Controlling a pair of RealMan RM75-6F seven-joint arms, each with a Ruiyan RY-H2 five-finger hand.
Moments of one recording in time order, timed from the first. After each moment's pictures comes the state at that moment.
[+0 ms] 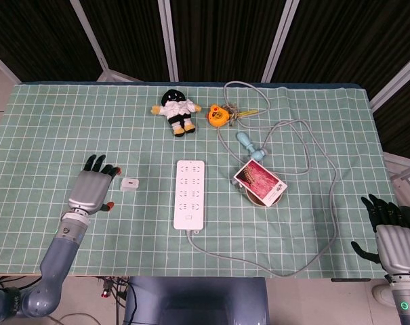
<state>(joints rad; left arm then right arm) -0.65 -1.31 -0.24 -1.95 0.74 1.18 0.94 0.09 -1.08 0.06 -1.67 -1.44 1.40 -0.02</state>
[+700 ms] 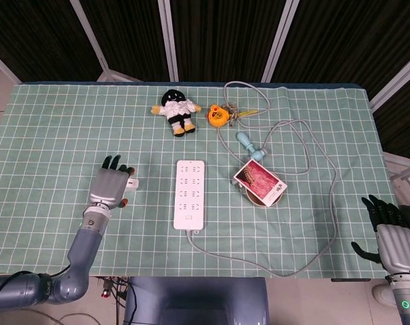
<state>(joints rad) -0.79 -1.46 -0.22 -1.81 0.59 1.22 1.01 0.09 -1.06 0.06 -1.69 -1.42 1.37 0.00</state>
